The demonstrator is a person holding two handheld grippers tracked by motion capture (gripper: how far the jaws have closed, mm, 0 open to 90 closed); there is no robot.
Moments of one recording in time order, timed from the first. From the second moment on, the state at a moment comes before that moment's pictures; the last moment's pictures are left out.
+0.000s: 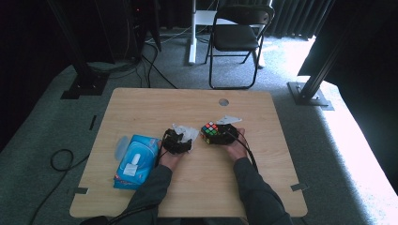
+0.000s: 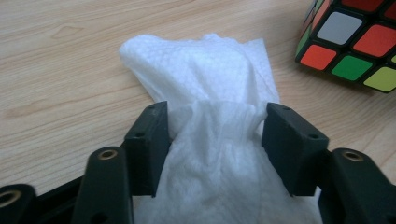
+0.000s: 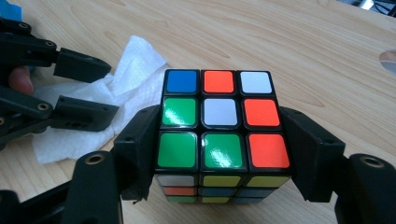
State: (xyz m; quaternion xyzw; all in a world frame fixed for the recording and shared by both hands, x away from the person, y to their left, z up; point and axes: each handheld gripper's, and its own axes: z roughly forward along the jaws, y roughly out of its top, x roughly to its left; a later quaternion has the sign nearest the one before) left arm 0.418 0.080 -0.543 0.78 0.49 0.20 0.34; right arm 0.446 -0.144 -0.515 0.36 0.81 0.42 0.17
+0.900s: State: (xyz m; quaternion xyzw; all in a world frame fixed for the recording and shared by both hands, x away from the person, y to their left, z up) left arm 0.408 0.071 -0.514 0.79 0.43 0.18 0.40; right arm 0.437 -0.141 -0.519 0.34 0.83 0.42 0.16
